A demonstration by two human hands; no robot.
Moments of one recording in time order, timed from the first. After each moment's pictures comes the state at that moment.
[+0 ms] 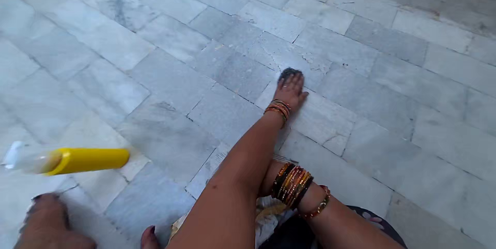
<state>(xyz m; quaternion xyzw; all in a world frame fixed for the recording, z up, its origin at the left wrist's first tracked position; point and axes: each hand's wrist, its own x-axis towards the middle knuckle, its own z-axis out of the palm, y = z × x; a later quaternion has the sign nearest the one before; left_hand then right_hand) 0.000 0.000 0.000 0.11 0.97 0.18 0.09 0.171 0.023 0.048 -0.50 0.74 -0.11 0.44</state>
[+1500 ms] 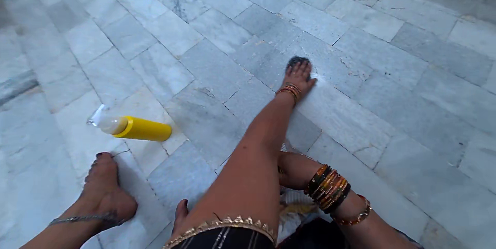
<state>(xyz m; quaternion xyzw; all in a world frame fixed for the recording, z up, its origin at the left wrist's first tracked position) -0.032 -0.085 0.006 0.03 0.98 0.16 0.08 0.154 0.035 0.092 -0.39 0.73 -0.20 0.52</state>
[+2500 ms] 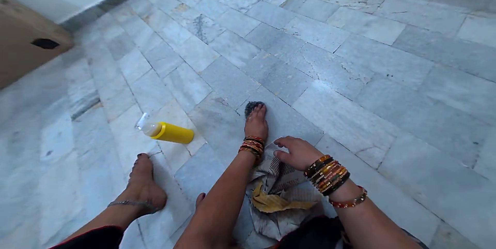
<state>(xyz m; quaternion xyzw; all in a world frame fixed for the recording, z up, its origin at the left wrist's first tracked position) 0.148 -0.154 0.010 -0.20 0.97 0.16 -0.01 0.138 0.040 0.101 -0.32 0.78 -0.28 0.45</state>
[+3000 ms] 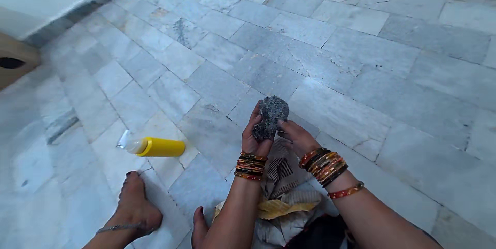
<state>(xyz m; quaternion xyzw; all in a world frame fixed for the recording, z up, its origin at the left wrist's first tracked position) 0.170 -0.099 0.068 -0.16 0.33 0.92 -0.12 0.138 0.034 0.094 0.06 0.59 -0.69 0.42</state>
